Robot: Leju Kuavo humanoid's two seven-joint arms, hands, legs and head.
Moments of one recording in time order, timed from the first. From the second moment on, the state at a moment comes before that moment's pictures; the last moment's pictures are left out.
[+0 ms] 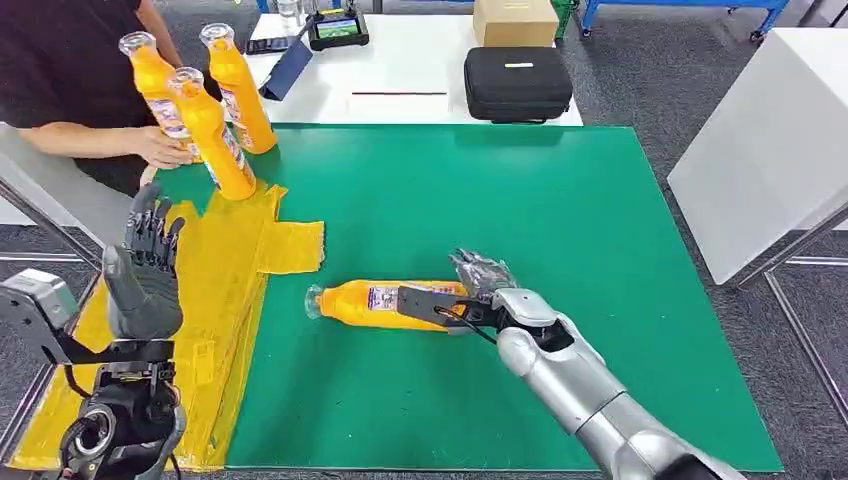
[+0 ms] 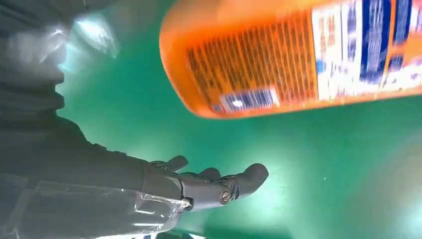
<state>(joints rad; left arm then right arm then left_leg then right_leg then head) -0.02 0.17 -0.21 -1.91 0.25 0.29 -0.16 -0.58 -0.03 0.75 -1.01 0.78 0.09 0.36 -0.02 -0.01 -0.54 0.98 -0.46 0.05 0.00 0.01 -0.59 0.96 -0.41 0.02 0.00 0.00</state>
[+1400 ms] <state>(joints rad) -0.10 0.20 -0.34 -1.75 0.48 0.36 -0.23 -0.72 0.06 1.08 -0.60 0.94 0.25 0.16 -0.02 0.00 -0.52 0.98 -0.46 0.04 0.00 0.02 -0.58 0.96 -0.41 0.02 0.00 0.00</state>
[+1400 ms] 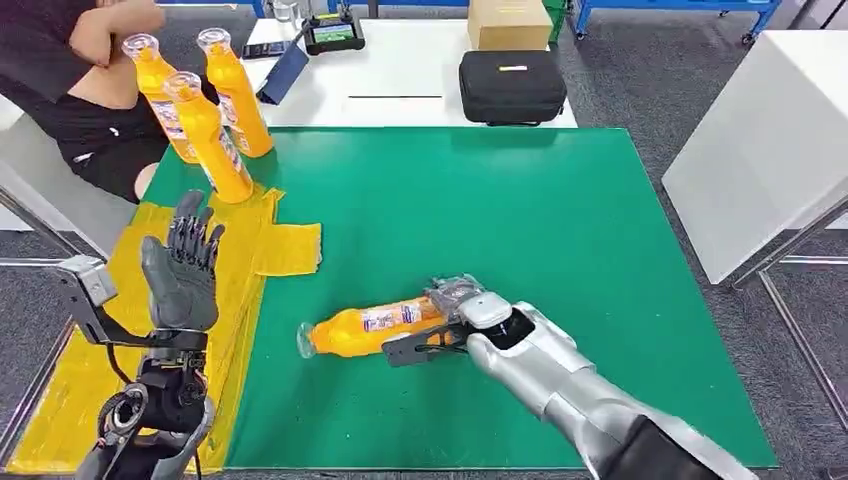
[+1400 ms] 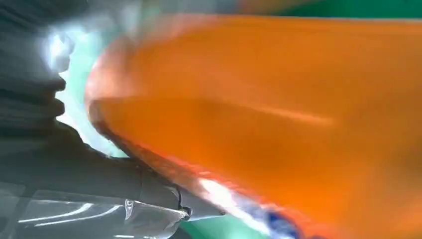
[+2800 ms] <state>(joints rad) -0.02 0.17 -0.27 -1.84 0.40 0.28 -0.14 -0.32 -0.20 0.36 -1.52 0.51 -0.13 0.19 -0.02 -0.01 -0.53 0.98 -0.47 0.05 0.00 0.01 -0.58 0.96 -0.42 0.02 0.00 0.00</state>
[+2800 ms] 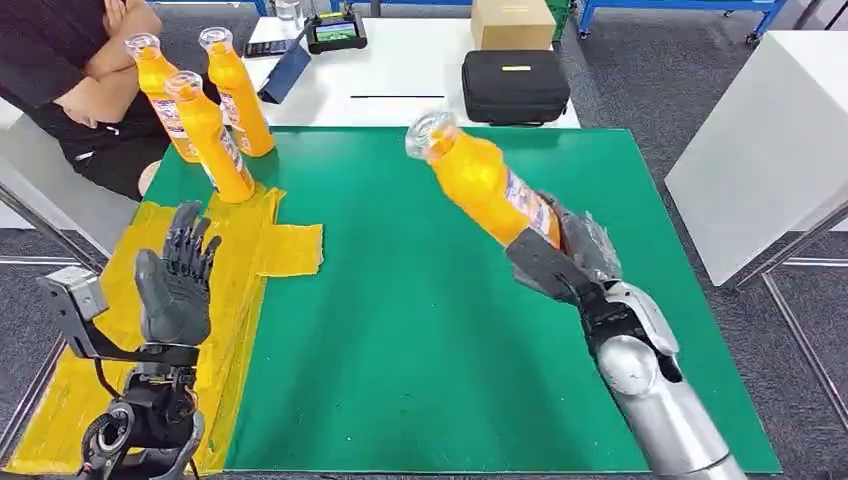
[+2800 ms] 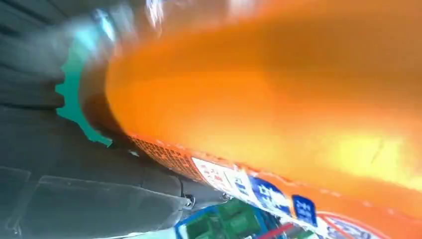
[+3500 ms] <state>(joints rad) -0.12 0.15 -0.44 -1.82 0.66 0.17 -0.07 -0.34 -0.08 0.42 -1.51 0.39 -0.14 0.17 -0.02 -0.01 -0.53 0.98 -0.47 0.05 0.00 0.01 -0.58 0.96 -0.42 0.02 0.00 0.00</state>
